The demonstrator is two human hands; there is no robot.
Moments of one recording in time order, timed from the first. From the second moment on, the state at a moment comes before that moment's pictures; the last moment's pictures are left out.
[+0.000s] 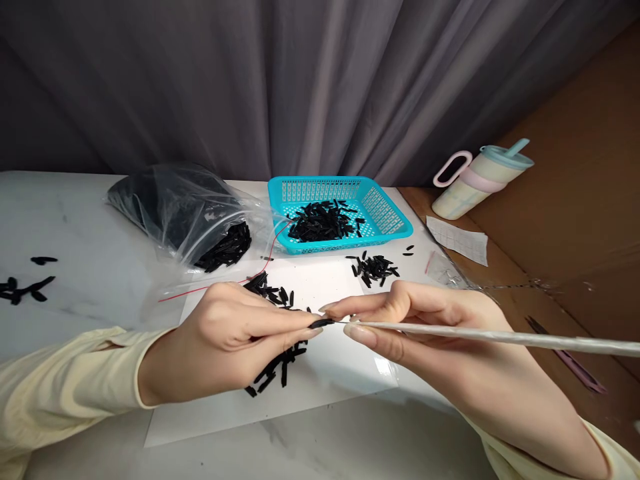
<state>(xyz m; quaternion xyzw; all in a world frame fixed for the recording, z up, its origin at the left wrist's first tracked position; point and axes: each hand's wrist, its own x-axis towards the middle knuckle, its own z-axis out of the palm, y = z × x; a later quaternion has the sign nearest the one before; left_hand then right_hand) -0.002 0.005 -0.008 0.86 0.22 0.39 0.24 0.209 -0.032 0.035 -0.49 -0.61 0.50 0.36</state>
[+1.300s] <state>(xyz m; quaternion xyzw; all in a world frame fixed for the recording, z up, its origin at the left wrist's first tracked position) -0.003 0.004 -0.009 0.88 0.19 0.39 0.20 0.208 -0.031 0.037 -0.51 -0.61 0.50 0.33</state>
